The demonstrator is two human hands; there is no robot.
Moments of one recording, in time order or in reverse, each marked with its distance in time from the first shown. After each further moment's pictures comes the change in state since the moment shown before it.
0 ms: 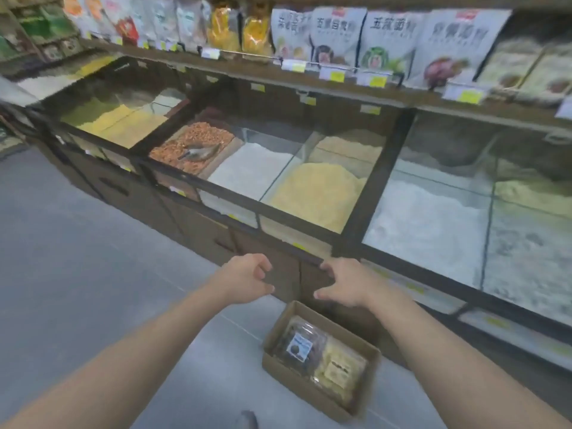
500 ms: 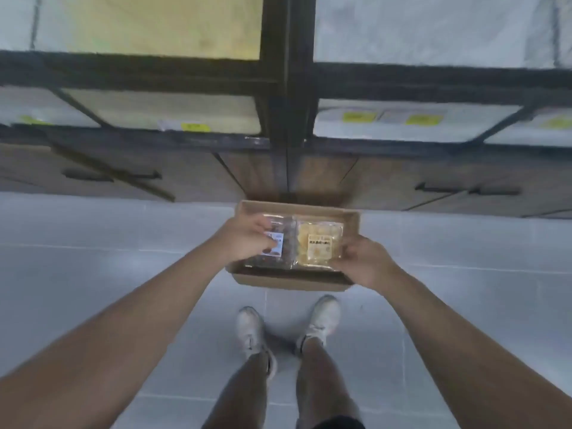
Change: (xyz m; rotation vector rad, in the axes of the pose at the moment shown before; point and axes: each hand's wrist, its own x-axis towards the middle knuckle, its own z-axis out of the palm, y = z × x) left_hand 0.264 -0.054 0.264 0.072 -0.486 0.014; right_hand 0.106 0.205 0.291 0.580 -0.069 0.690
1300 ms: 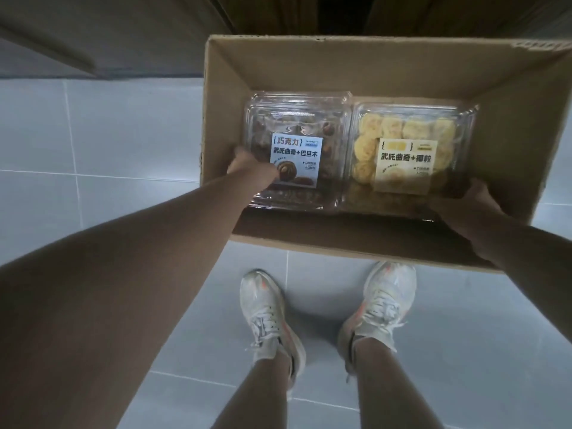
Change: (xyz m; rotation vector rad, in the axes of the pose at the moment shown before) left_hand 0.378 -0.237 0.230 -0.277 0.202 -0.481; right_hand 0.358 0.199 0.240 0.440 0.163 0.470
